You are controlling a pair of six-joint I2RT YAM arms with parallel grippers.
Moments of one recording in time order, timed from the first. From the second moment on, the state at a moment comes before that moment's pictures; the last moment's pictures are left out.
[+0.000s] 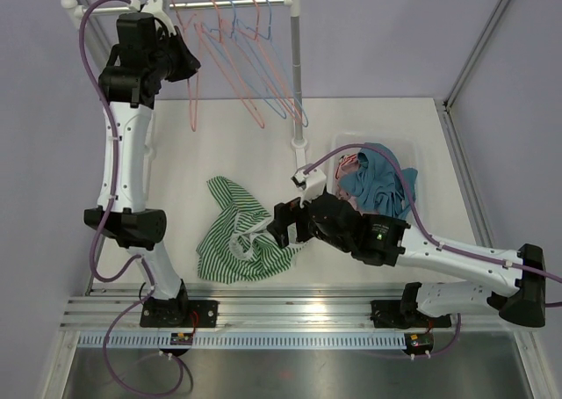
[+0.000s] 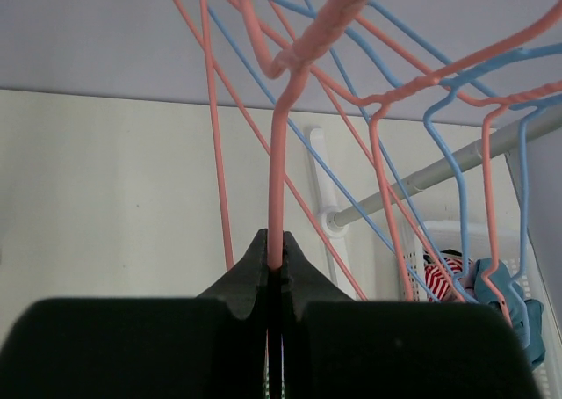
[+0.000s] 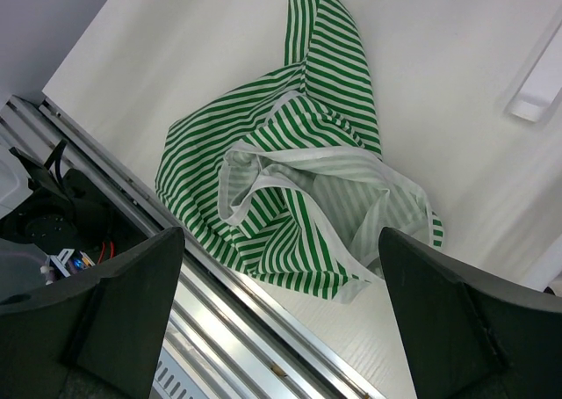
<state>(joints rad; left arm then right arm) -0.10 1.83 2.42 -0.96 0.15 -0.32 1.20 1.16 1.03 -0.33 0.34 0.50</state>
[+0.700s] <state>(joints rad) -0.06 1.87 2.40 -0.96 0.18 -0.29 1.20 1.52 1.11 -0.26 0.27 0.37</state>
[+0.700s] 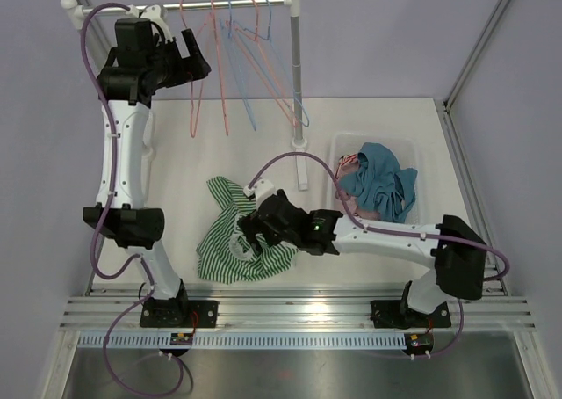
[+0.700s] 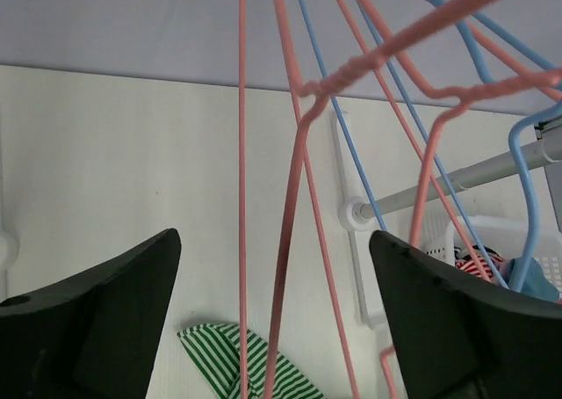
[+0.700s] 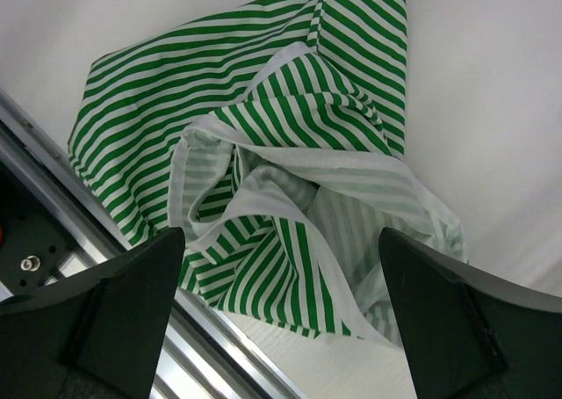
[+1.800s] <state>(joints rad) -0.06 0.51 0.84 -0.70 -0.04 -0.27 1.20 1.96 1.29 -0.30 0.33 0.27</state>
